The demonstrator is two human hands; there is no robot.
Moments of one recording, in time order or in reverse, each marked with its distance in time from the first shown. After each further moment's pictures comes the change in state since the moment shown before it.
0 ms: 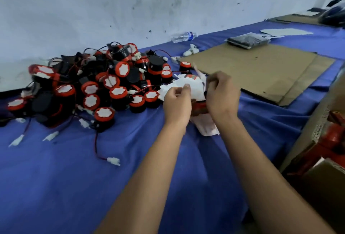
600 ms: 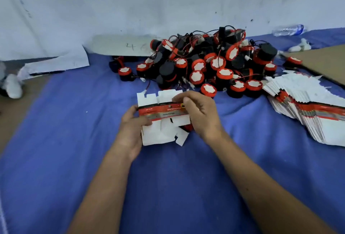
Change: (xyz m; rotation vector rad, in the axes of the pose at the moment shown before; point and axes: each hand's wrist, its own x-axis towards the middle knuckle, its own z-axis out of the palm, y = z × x) left_hand -0.100 -0.011 -0.357 -0.204 0.331 -0.048; right_hand -0.203 -0.161 0.111 0.805 -0.782 -0.305
